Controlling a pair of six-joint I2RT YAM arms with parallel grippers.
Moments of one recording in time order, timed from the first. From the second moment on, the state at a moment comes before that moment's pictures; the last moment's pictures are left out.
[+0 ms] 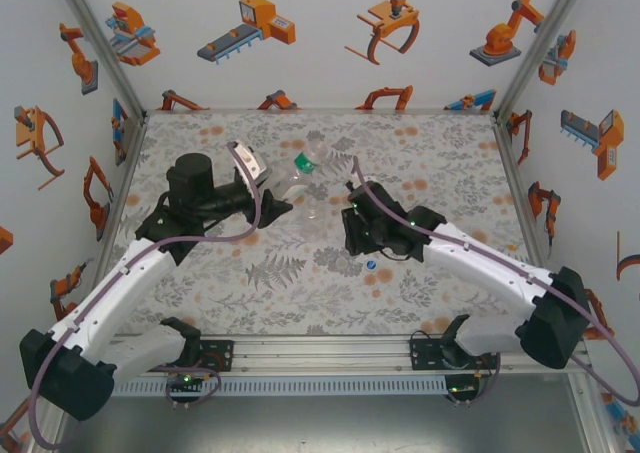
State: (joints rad) left arm -0.52 1.05 0.94 -0.18 0.57 0.27; right arm 0.83 1.28 1.03 -0.66 0.12 0.43
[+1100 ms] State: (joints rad) left arm -0.72 1.09 1.00 -0.48 0.52 0.64; right arm 0.66 0.83 1.13 -0.71 -0.23 -0.20
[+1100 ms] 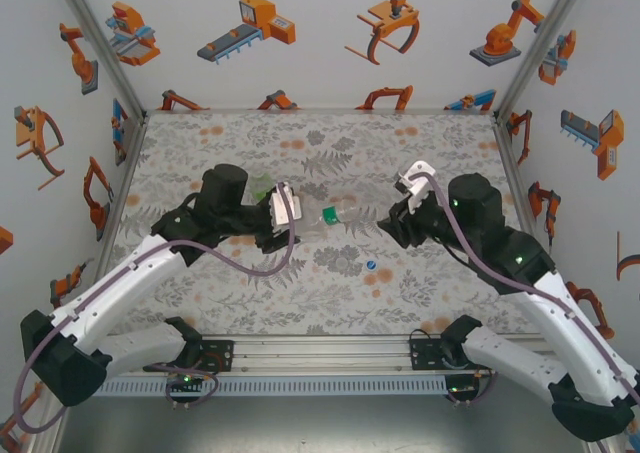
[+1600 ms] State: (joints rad) left arm -0.76 1.02 0.99 -0.52 0.50 0.73; right arm 0.66 0.78 1.16 -0.76 -0.58 -0.42
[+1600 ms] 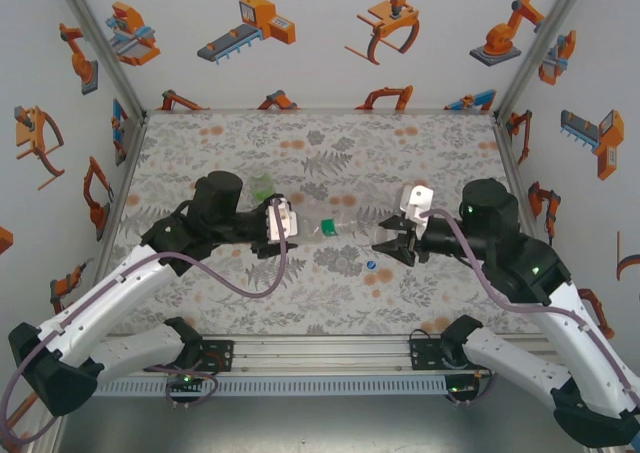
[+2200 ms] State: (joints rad) left arm -0.80 1.02 0.99 -0.52 0.54 0.74; right arm 0.66 0.82 1.11 -0.59 -0.72 -0.47
